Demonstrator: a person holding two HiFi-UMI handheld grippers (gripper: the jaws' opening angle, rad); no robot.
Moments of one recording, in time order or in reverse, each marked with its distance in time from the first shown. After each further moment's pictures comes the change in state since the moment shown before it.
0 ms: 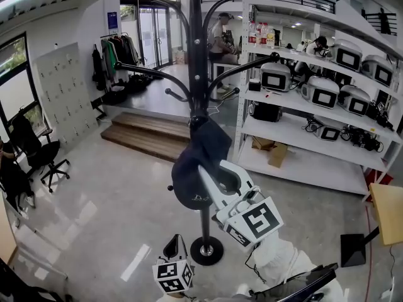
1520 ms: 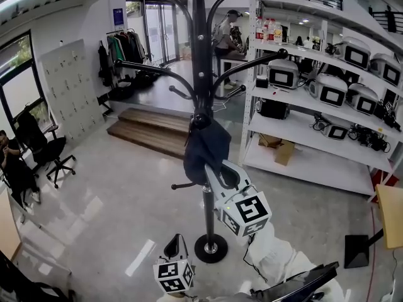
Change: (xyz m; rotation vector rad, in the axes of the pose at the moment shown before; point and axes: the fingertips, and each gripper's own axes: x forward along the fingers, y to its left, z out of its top) left arm 0.000 0.009 -0.002 0.007 0.016 0.040; right arm 0.009 -0.035 -0.083 0.080 0.174 -0.124
